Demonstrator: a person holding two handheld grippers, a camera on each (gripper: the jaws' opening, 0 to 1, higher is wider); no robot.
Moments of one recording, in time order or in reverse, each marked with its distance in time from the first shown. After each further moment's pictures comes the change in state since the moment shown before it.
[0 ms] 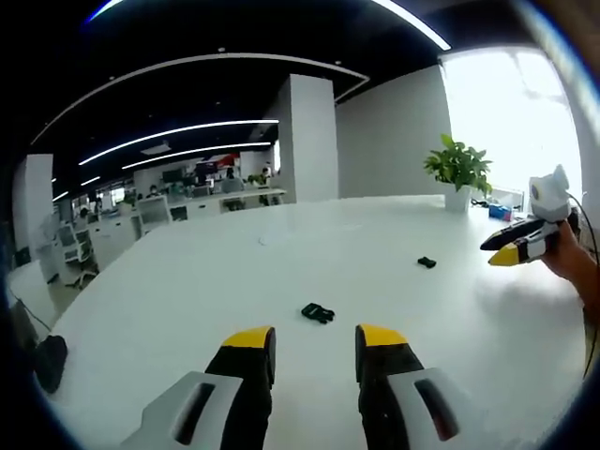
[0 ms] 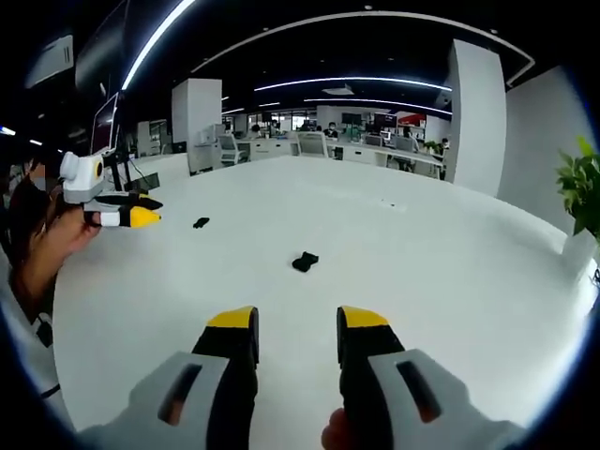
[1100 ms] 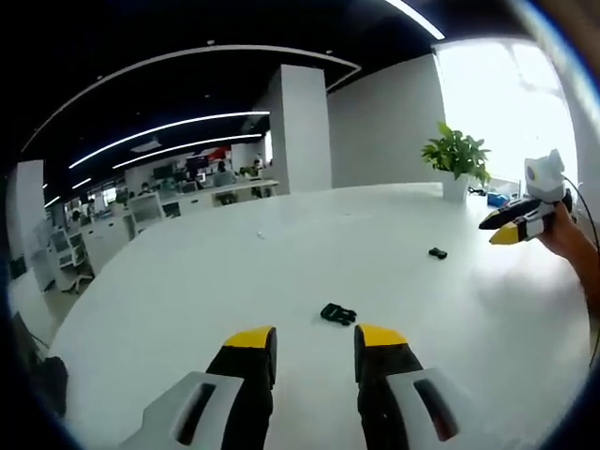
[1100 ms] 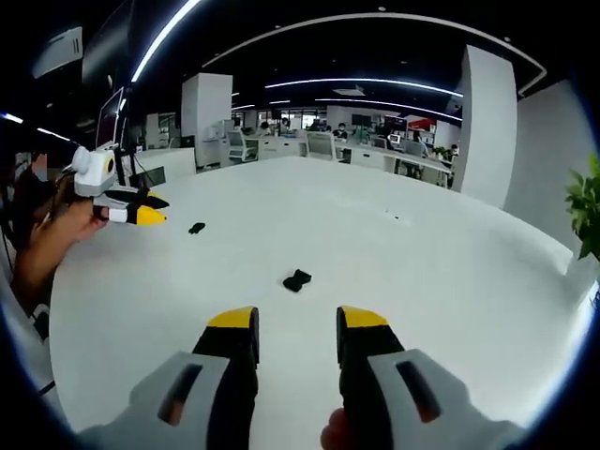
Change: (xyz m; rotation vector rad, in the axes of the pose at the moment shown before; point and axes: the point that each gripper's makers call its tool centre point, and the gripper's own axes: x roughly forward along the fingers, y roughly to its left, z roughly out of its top) left arm 0.019 0.019 0.001 0.023 0.053 -0.043; right arm 0.013 -0.010 0.019 -0.048 0.007 0.032
